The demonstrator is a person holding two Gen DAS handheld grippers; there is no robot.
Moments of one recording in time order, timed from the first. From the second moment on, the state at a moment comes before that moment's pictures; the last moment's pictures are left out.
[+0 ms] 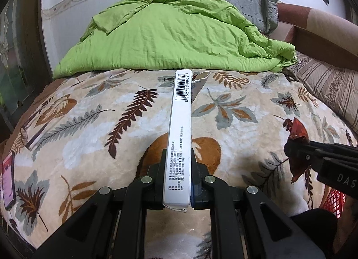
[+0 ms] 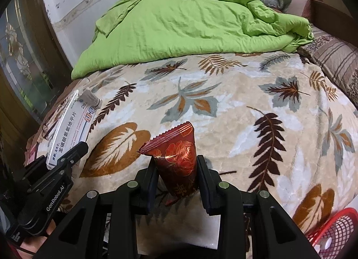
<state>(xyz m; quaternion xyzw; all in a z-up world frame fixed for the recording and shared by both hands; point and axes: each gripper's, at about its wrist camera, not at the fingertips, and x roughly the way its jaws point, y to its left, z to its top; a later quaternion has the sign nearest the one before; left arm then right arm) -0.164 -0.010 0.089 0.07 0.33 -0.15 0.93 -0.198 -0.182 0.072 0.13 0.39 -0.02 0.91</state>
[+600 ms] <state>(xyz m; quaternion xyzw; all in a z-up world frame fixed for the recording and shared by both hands) -0.176 -0.013 0.097 0.08 0.32 -0.16 0.93 -0.212 -0.187 0.078 0.15 0.38 -0.02 0.91</state>
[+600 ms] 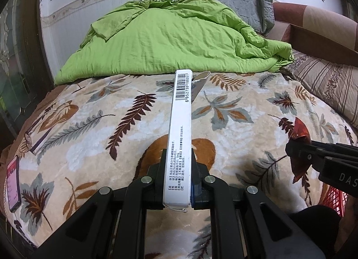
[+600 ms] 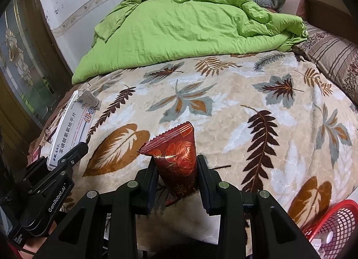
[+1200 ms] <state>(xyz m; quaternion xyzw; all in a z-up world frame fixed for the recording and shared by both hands) -0.196 -0.018 0.109 0.08 0.31 -0.18 0.93 -0.232 -0.187 0.088 0.15 0.36 -0.03 0.92</state>
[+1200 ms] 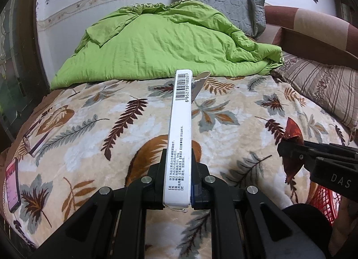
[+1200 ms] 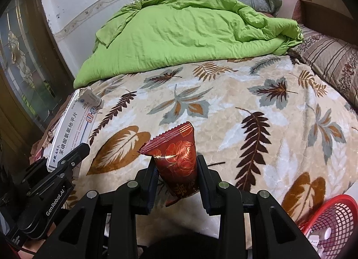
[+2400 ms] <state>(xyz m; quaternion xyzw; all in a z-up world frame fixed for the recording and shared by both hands) -0.236 -0.059 0.117 0.10 0.32 -0.26 0.91 -0.297 -0.227 0.106 0.18 0.34 -0.05 0.92</state>
